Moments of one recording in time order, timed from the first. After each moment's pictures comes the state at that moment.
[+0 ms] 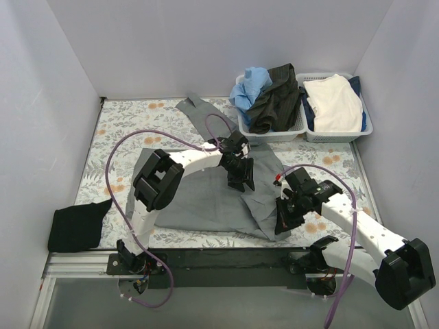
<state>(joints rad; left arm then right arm) -0.77 2.13 1.57 -0.57 0.42 -0.71 0.53 1.00 0.63 -0.95 -0.40 0.33</state>
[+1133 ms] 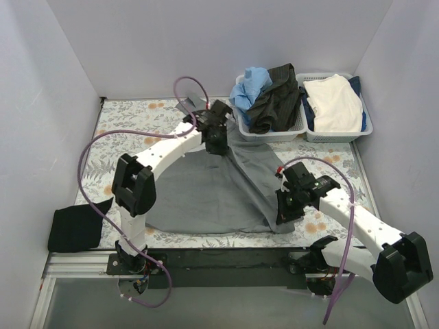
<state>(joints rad) -0.69 1.97 1.77 -0.86 -0.10 -0.64 0.53 1.03 0.65 -0.92 -0.26 0.37</state>
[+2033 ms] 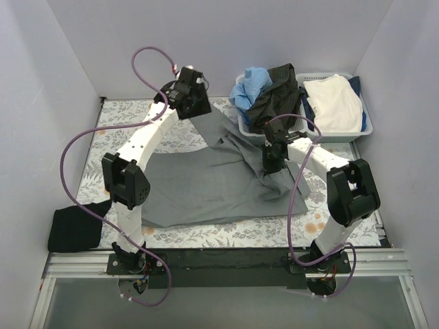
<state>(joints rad) -0.50 2.02 2.18 -0.82 -0.21 -0.54 0.45 1.68 1.19 -0.66 0.02 0.35</state>
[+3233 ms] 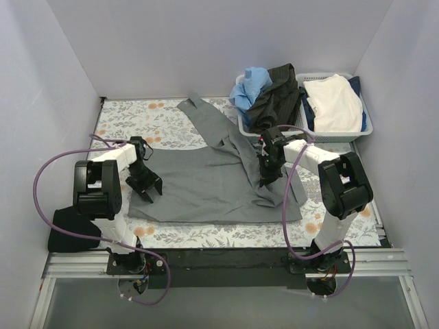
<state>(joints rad) -0.02 1.73 1.02 -0.92 0.02 -0.83 0.44 1.79 1.15 -0.68 -0.18 0.32</state>
